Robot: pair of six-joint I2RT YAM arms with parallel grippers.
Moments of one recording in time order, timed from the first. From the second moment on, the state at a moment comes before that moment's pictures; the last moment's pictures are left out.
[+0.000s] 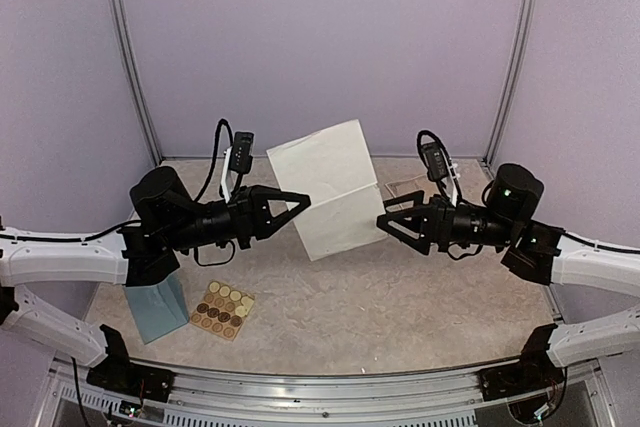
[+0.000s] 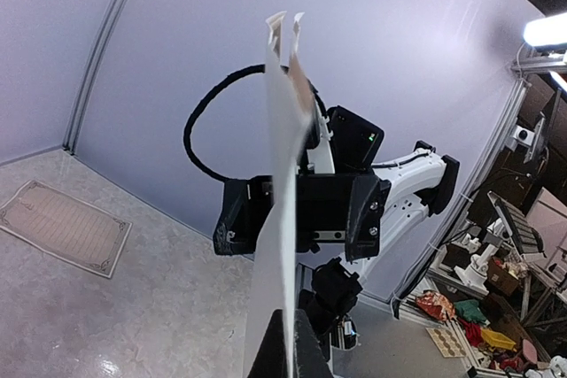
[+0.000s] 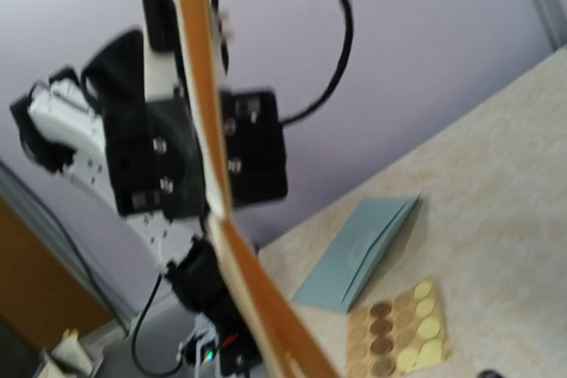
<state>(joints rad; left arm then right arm) -0.93 1.24 0.72 0.73 0.44 -0.54 0.79 1.03 0.65 0.45 -0.61 0.55</state>
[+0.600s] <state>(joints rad) -0.93 1.24 0.72 0.71 0.44 -0.54 0.81 1.14 0.66 0.51 -0.67 0.54</state>
